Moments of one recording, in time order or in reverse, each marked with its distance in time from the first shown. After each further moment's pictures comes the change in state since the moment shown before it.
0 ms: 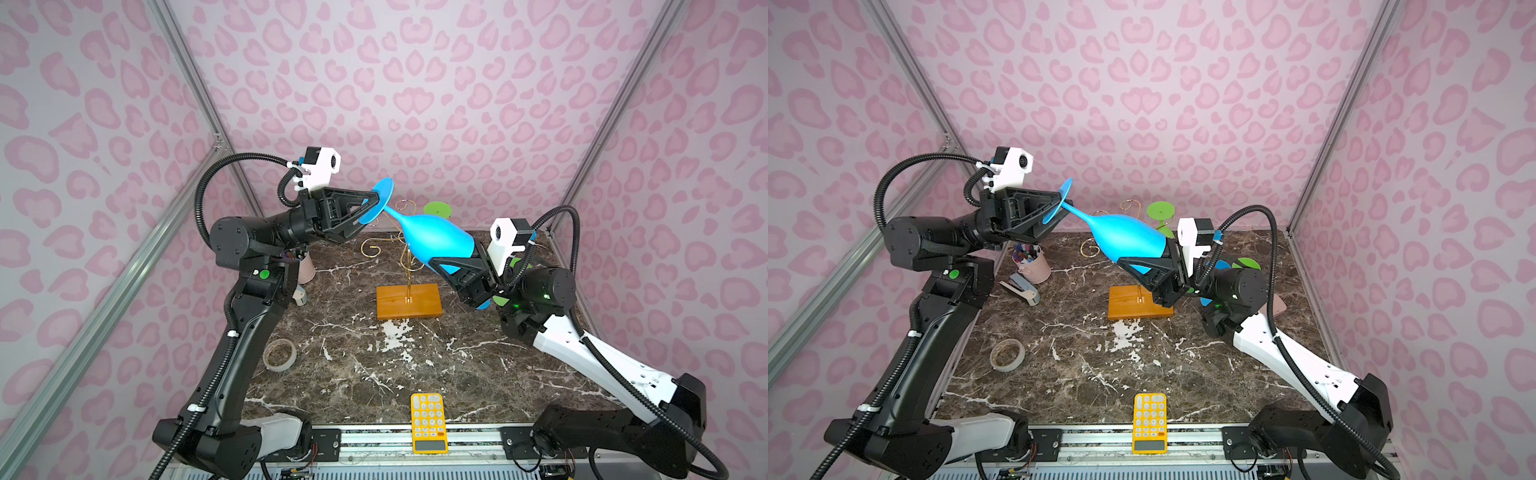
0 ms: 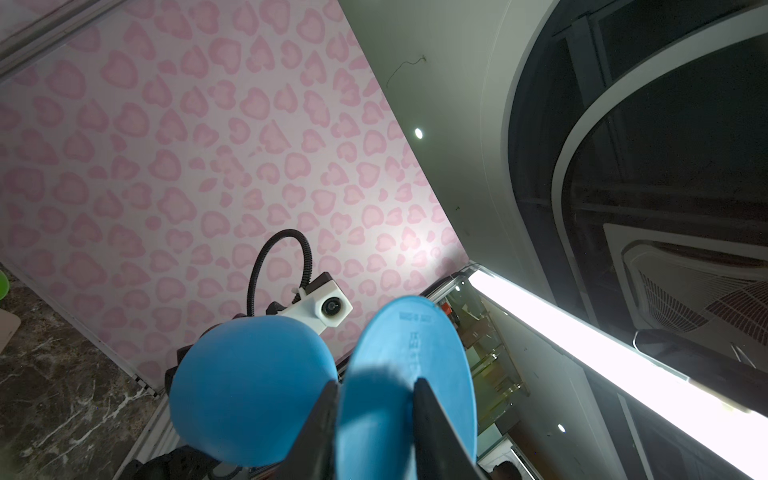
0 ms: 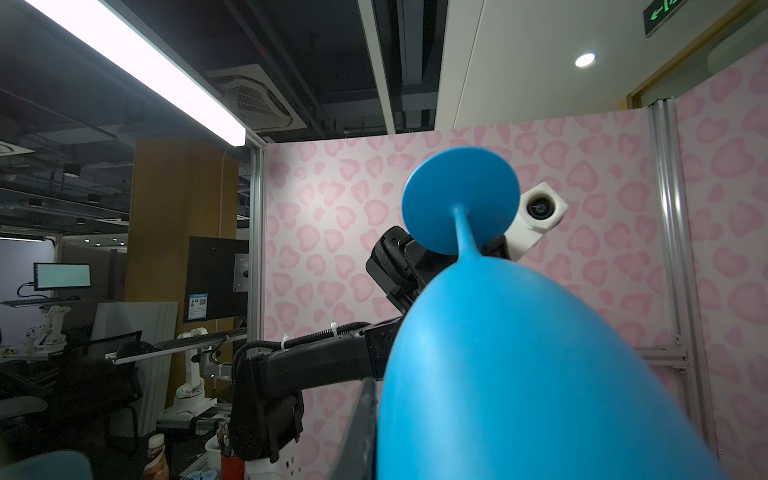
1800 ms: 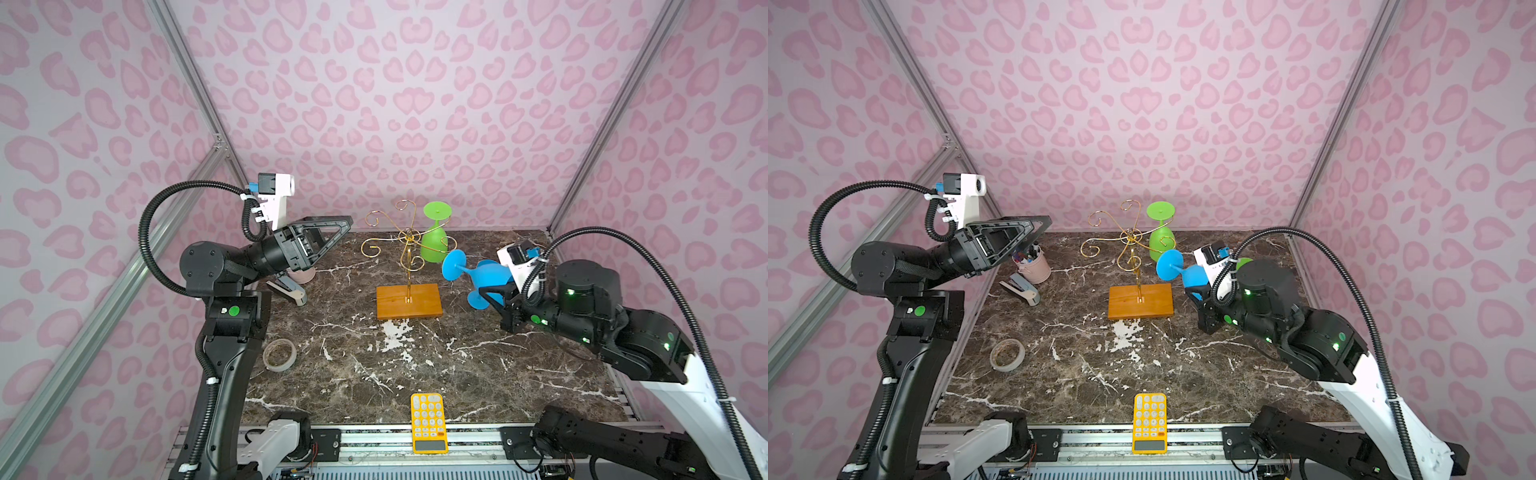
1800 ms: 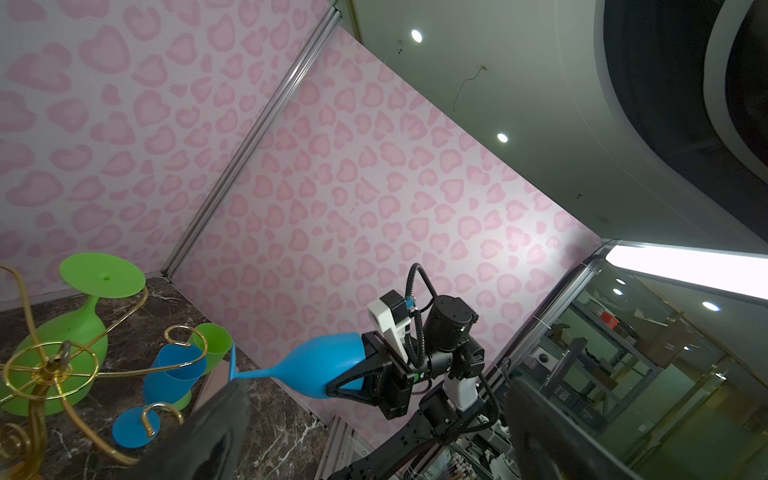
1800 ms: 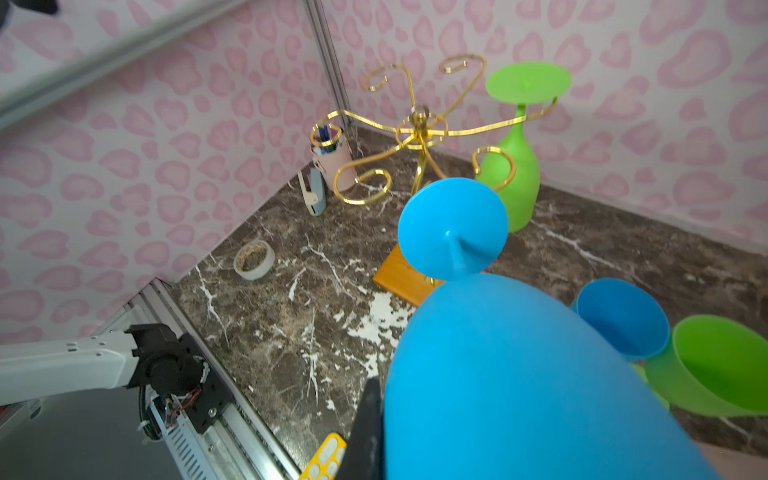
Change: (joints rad) left arm 0.224 -0.232 -0.198 -0.250 -0.008 0.575; right arm 0.088 -0.246 0.368 -1.950 0.818 -0.383
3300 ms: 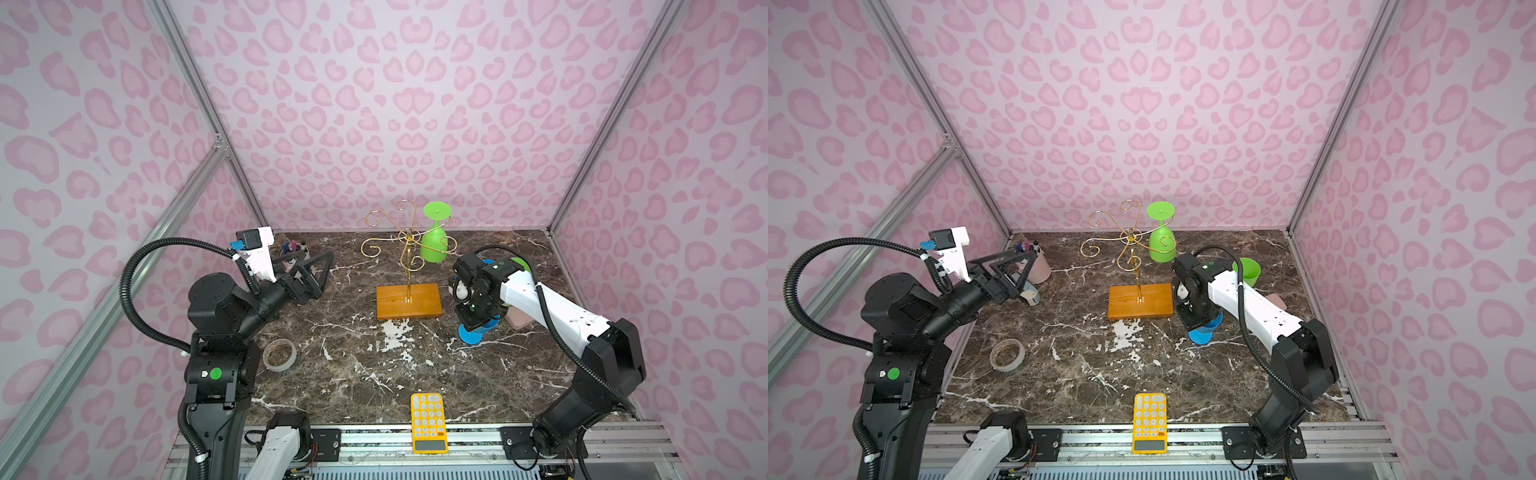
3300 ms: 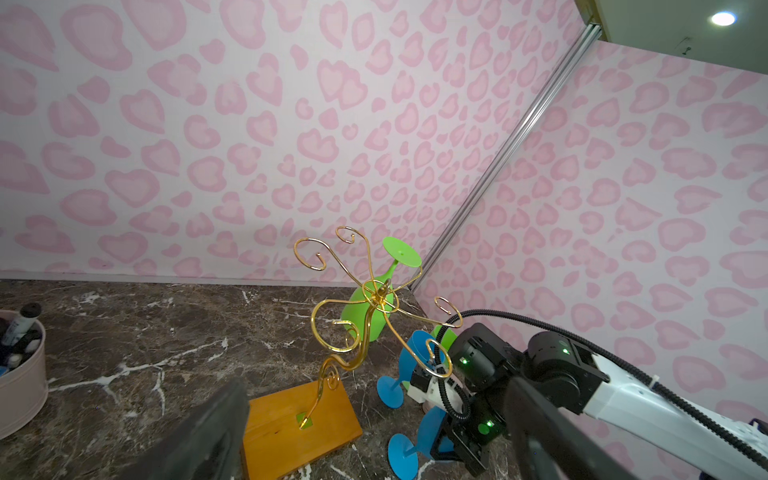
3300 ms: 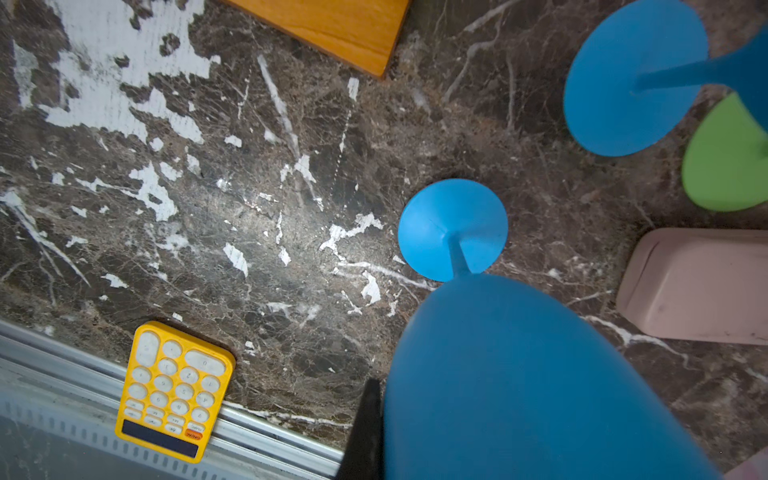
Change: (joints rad) left arm 0.064 -0.288 -0.156 -0.774 -0.557 0.763; right arm -0.285 0.637 -0.095 -0.216 -0.087 -0.161
